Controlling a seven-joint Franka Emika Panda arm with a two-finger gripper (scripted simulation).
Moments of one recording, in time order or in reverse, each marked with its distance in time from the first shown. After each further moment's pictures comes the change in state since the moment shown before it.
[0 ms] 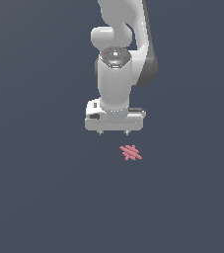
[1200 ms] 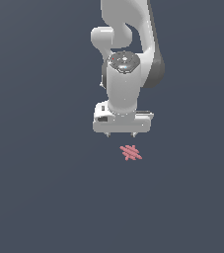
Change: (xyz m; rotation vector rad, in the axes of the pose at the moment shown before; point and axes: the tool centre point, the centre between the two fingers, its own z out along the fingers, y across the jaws) arm 0.002 -0.028 0.008 0.027 -0.012 0.022
